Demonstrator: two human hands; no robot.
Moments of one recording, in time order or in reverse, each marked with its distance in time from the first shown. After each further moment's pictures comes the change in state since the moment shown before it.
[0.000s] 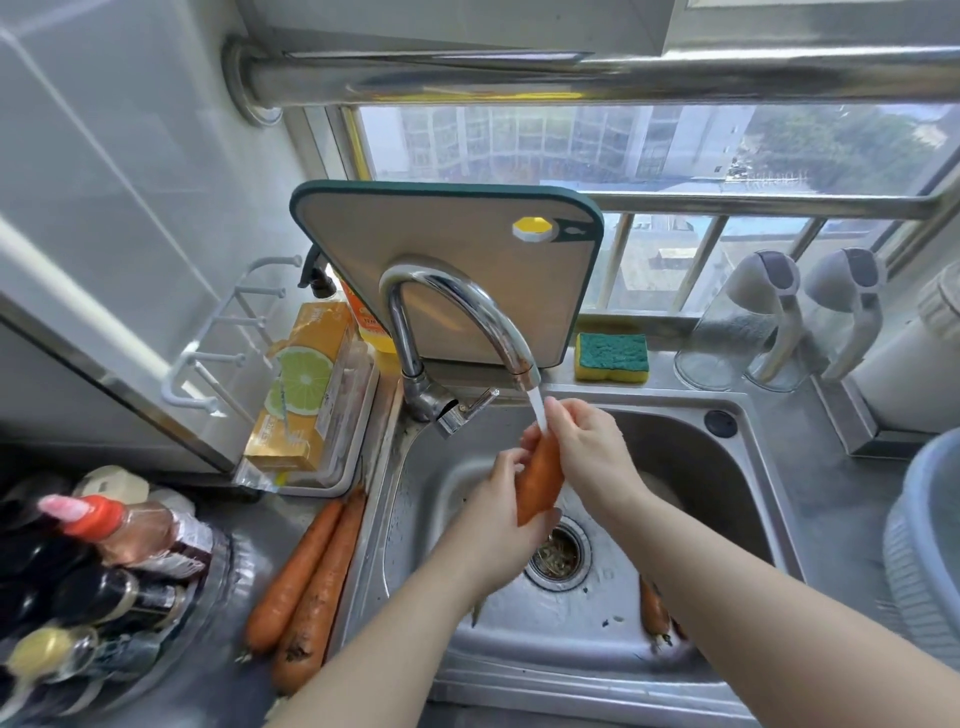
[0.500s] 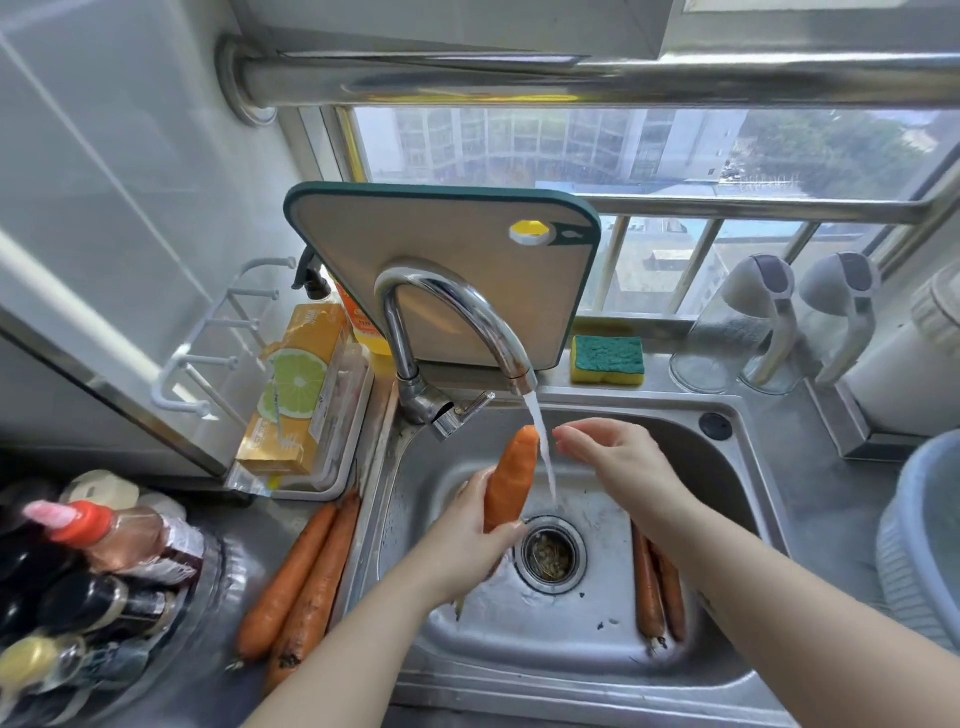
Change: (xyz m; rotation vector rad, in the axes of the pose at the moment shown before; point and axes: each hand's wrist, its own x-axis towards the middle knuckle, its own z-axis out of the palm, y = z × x) left_hand -0.002 -0.020 -0.014 -0.079 -0.129 -0.040; right_hand -0.005 0.002 -0.039 -0.215 -0.094 0.022
